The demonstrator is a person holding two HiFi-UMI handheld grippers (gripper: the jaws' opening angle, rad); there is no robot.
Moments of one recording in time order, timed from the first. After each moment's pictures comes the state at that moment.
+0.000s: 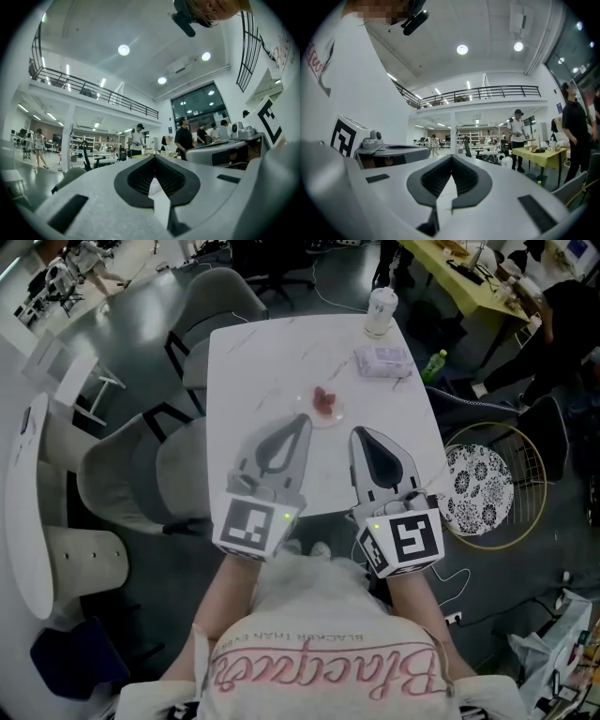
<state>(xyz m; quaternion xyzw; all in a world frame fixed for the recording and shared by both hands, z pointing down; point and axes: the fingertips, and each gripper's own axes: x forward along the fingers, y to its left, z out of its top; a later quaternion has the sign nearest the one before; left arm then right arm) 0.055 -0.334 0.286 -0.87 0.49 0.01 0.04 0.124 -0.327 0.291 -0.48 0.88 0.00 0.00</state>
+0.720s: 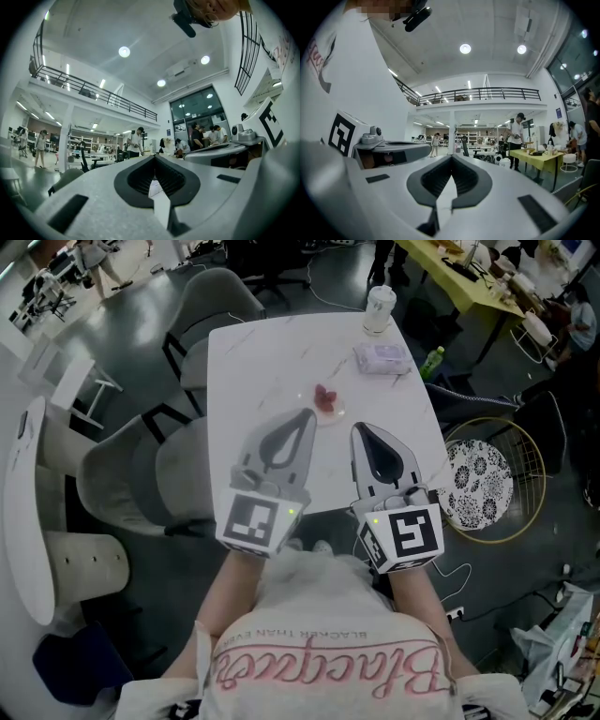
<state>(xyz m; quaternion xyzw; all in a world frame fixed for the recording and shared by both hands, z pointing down) 0.049 -0.331 0.282 -0.88 0.48 0.02 0.04 0.113 -0.323 0.293 -0.49 0.87 0.01 -0.02</state>
